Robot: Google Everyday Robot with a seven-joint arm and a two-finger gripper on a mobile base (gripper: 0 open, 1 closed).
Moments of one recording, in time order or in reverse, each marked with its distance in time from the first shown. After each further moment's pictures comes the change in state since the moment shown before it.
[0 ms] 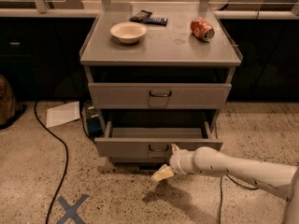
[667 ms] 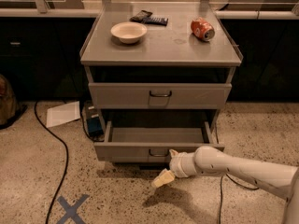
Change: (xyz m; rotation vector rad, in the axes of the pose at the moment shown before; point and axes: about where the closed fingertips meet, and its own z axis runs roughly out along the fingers) arm 0.012 0.022 -0.004 -0.111 0.034 0.015
